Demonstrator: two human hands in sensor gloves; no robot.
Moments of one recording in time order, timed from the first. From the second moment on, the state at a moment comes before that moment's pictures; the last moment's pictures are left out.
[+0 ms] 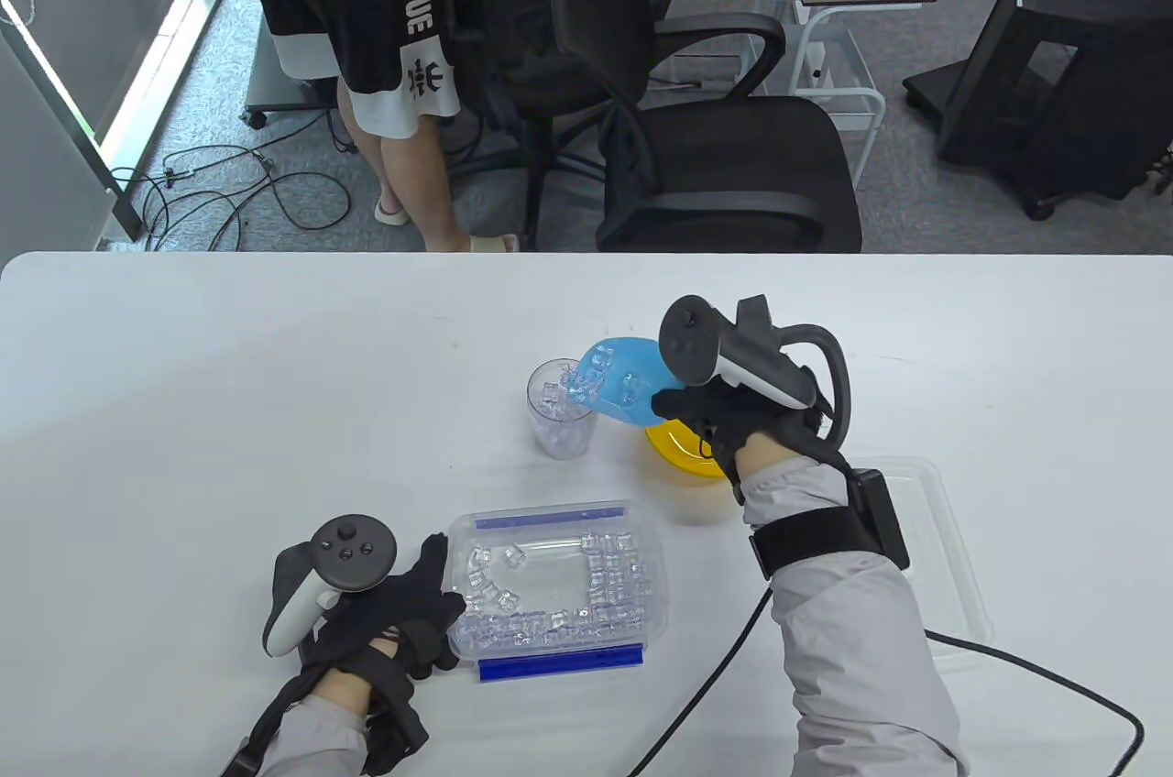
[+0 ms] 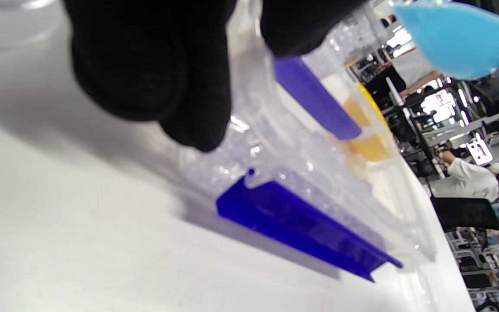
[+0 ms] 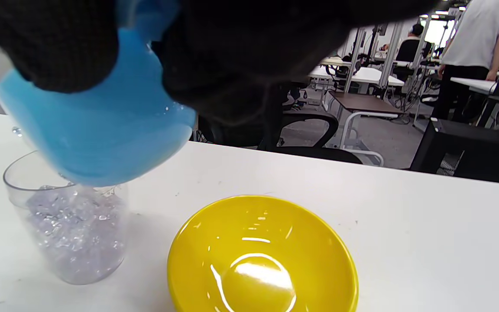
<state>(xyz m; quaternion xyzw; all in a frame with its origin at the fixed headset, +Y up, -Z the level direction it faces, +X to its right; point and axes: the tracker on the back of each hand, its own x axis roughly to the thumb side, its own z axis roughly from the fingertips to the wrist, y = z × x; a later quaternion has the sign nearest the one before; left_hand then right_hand) -0.213 -0.726 -0.227 -0.29 -0.04 0.38 0.88 0.097 -0.574 -0.382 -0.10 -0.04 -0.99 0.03</state>
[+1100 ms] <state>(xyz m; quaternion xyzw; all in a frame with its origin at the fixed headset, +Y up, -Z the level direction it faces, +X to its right) -0.213 -0.728 -0.228 -0.29 -0.04 0.38 0.88 0.095 -0.564 -0.364 -0.08 0.03 -0.99 0.14</state>
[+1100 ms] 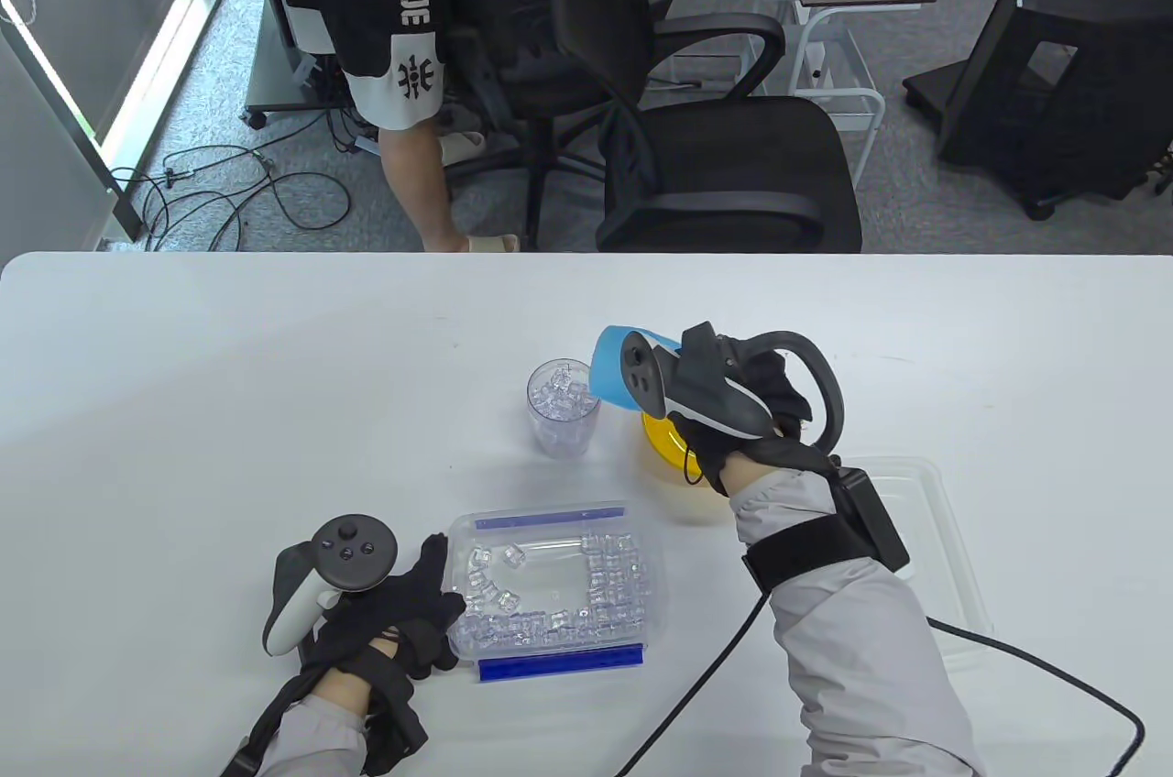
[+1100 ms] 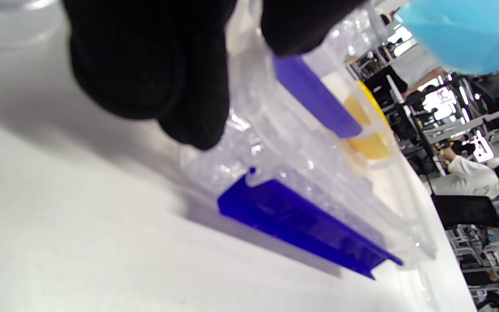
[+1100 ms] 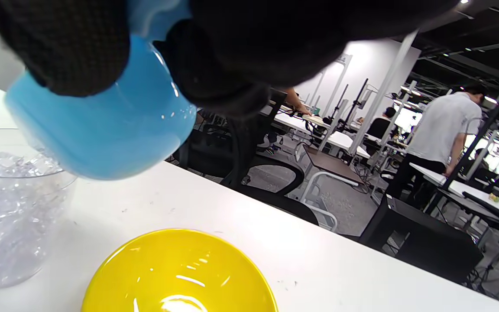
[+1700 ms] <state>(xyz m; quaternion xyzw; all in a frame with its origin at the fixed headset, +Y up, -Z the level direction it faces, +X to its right) -0.211 -0.728 -0.225 -0.28 -0.04 0.38 0.88 0.185 -0.690 -0.365 0.18 0.00 -0.97 -0.14</state>
